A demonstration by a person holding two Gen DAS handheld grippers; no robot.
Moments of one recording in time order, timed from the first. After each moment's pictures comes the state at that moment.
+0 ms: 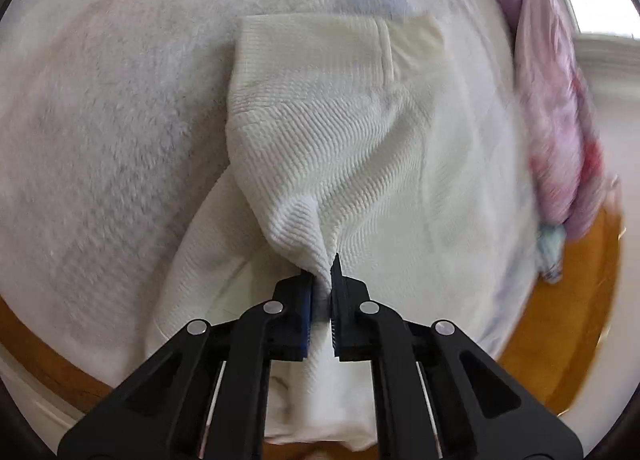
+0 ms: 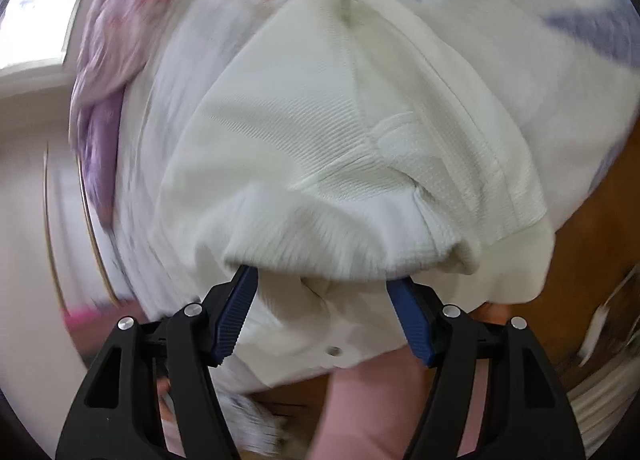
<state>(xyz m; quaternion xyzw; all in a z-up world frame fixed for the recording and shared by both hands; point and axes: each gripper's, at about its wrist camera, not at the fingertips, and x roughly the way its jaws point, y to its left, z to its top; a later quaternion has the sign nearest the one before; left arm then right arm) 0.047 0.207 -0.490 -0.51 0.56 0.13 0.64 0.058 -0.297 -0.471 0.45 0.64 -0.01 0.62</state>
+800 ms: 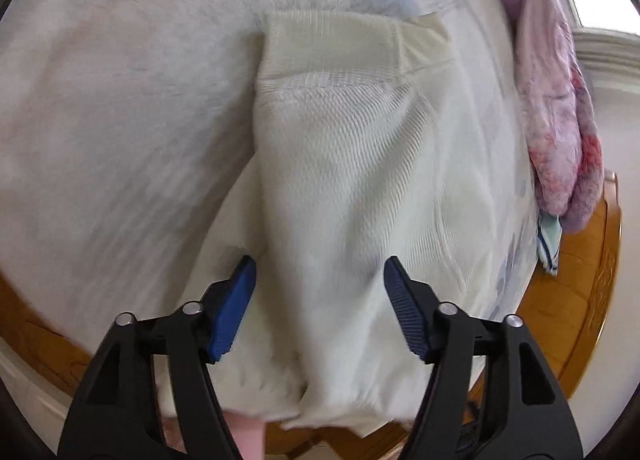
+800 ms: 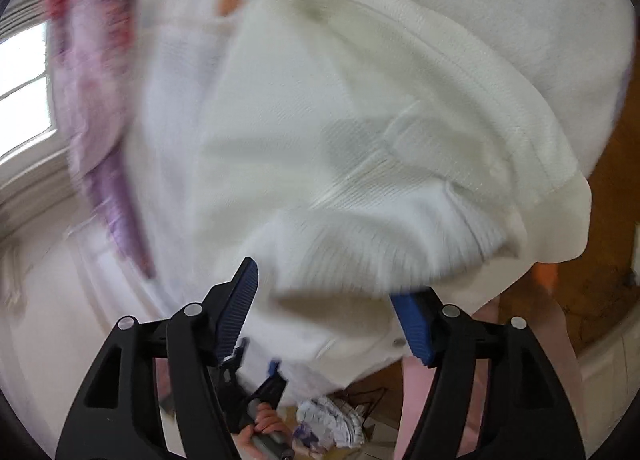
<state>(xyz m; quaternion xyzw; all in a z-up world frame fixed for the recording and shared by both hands) 0.027 0.218 -0.498 -0.51 0.58 0.13 0.62 0.082 -0.289 -0.485 0.54 0.64 -0.06 0.54</state>
